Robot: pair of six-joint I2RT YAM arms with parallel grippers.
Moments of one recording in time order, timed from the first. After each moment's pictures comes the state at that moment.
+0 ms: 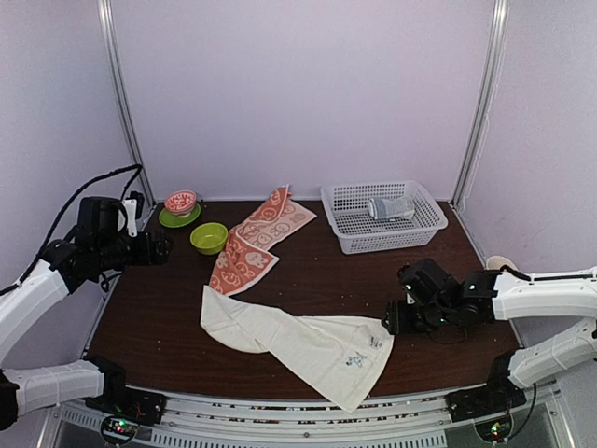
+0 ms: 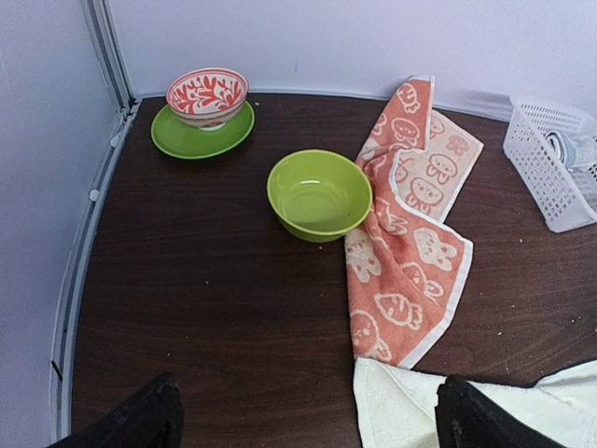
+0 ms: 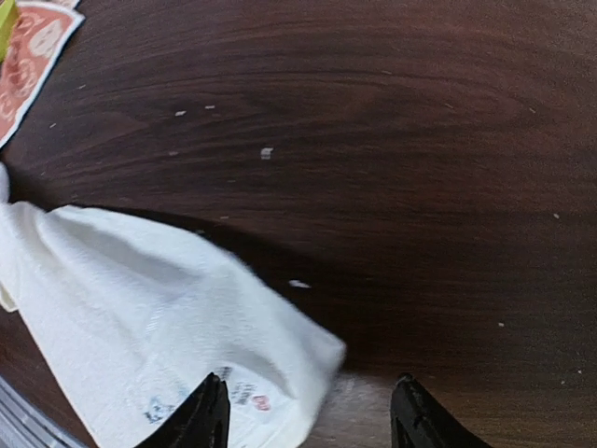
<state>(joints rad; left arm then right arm) -0.29 0.89 0.79 -0.49 -0.10 -0.22 0.93 1.20 0.66 -0.47 0.21 0.80</state>
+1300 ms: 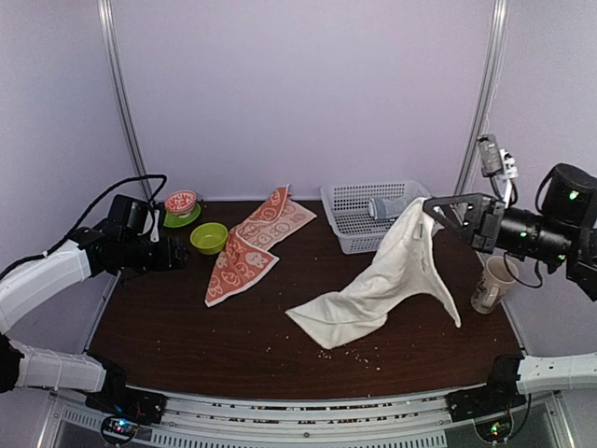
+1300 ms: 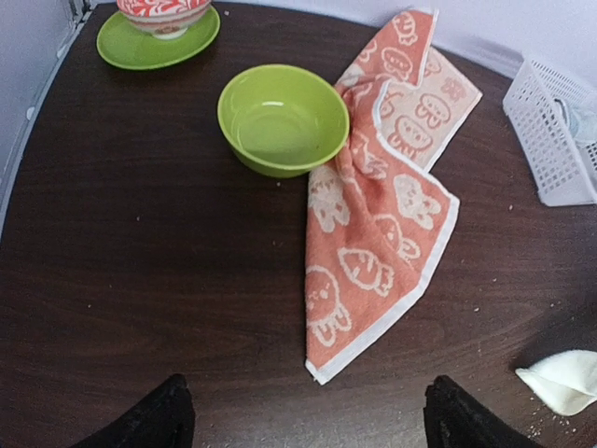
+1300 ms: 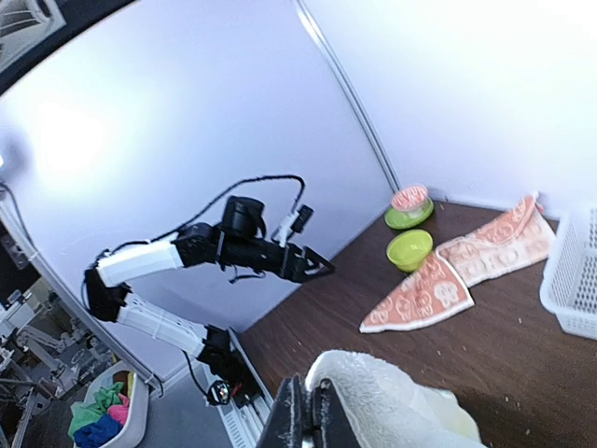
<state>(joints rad) -0.35 1.12 0.83 -0.52 -0.02 -0.40 0.91 0.74 1.07 -0.40 -0.14 0.51</state>
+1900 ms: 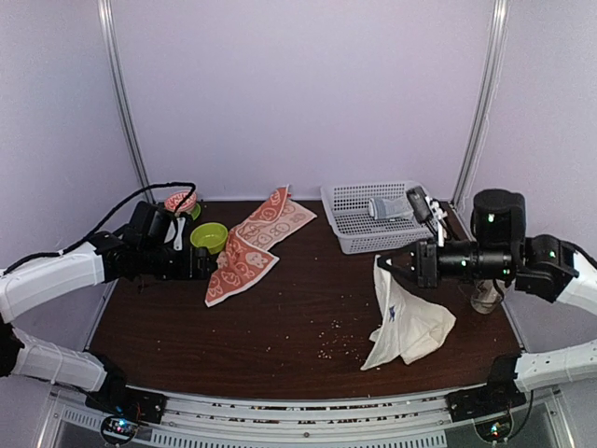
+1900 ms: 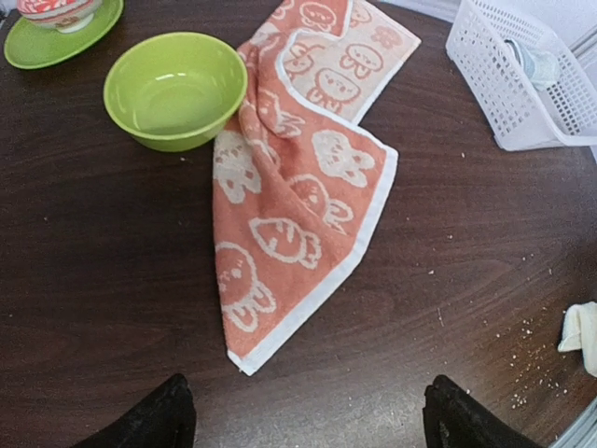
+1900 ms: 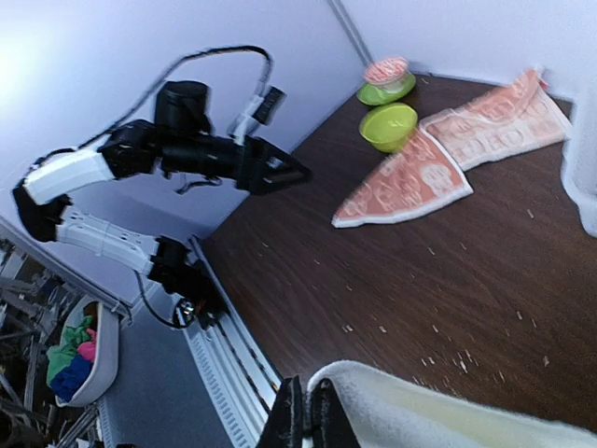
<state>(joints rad) -0.51 1.18 0.82 -0.43 0.01 -0.44 0.93 0.88 0.93 -0.41 -0.19 0.50</state>
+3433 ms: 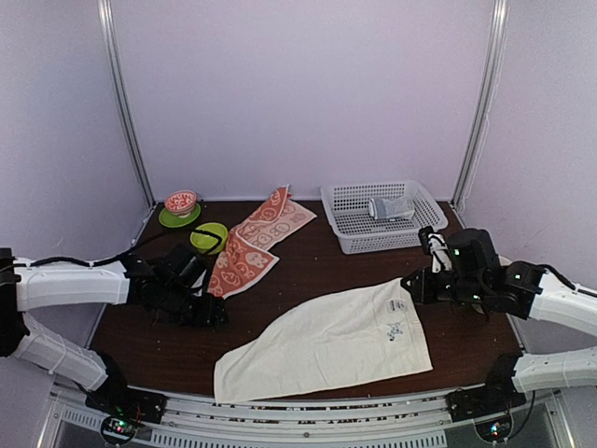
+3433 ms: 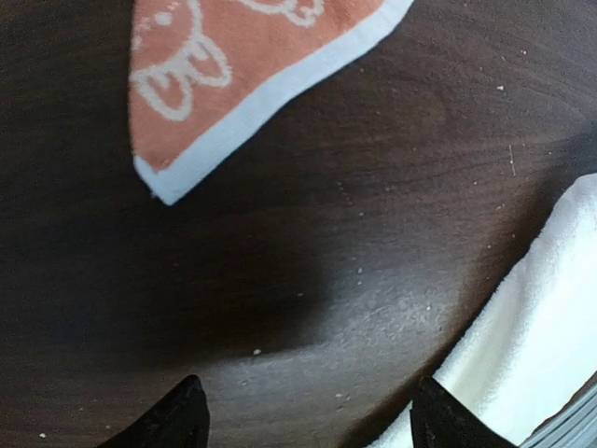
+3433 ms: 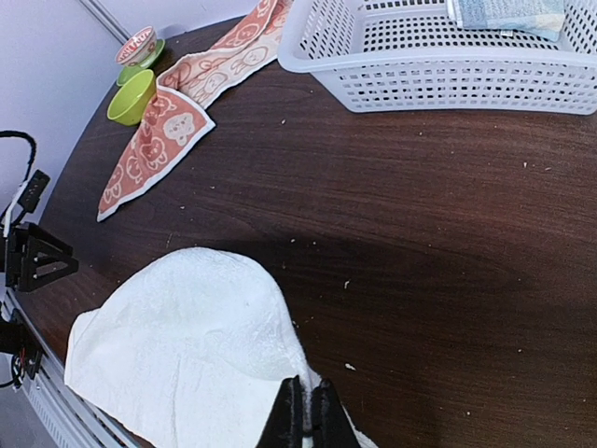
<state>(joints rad) -0.75 1.30 0.70 -0.52 -0.02 -0.67 0.73 0.90 0.64 -0.38 0.09 0.54</state>
